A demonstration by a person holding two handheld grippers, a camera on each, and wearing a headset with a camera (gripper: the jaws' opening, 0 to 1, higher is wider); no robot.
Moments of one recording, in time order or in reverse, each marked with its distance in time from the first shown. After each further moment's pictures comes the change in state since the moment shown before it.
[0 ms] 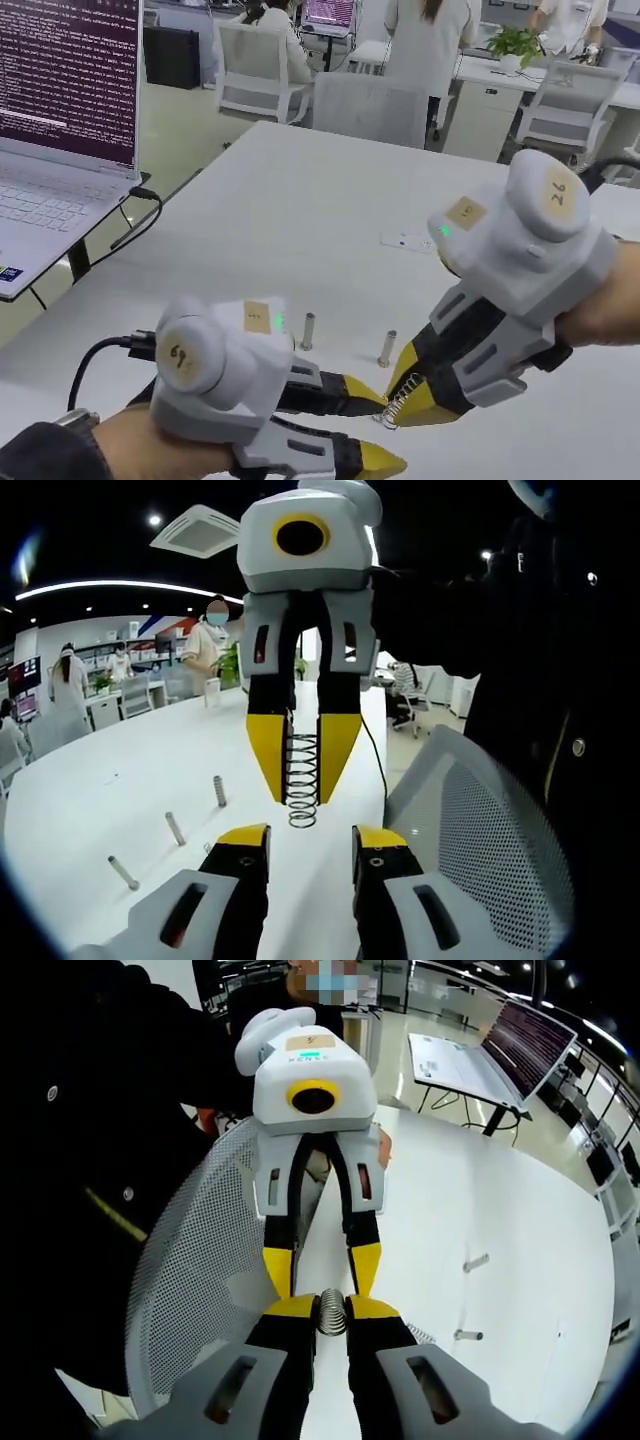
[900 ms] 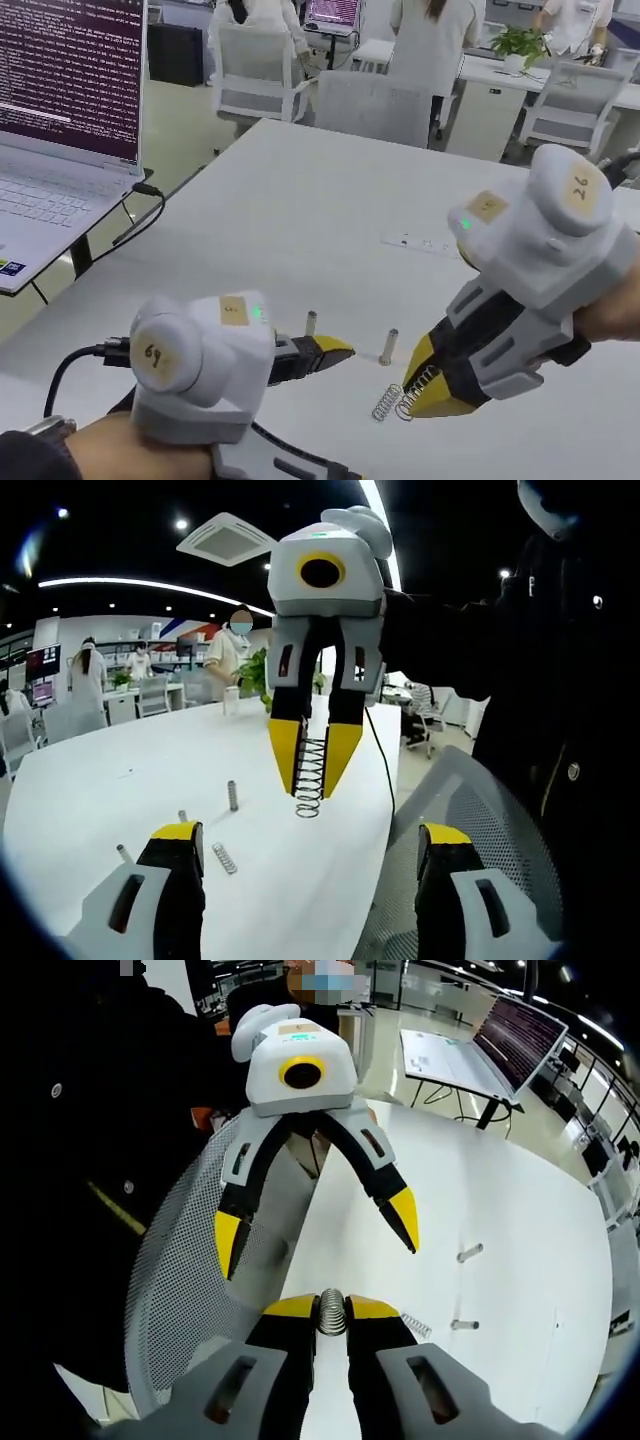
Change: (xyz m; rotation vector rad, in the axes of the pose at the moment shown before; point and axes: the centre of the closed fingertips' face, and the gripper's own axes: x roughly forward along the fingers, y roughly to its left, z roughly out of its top) left arm -0.013 0.007 0.007 -0.068 -0.067 0.072; right arm -0.005 -0.006 -0.008 0.018 0.011 -0.017
